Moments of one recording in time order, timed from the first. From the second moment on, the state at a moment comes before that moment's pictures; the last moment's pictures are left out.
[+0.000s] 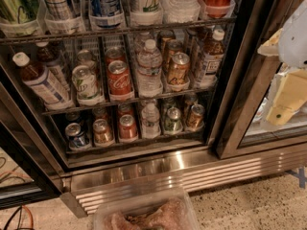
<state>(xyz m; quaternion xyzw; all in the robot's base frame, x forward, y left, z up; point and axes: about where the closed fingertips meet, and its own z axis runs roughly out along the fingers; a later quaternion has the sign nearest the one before) 0.438 -0.217 0.976 -0.60 0.78 -0.03 0.16</state>
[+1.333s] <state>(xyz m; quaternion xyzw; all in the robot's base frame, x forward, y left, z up) 0.458 -0.186 0.960 -0.47 0.85 0.00 0.23</state>
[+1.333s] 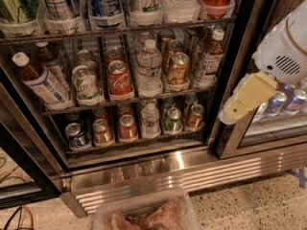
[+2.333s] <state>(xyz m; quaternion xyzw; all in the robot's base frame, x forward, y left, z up) 0.468 -0.173 0.961 -0.37 0.88 0.03 0.29</state>
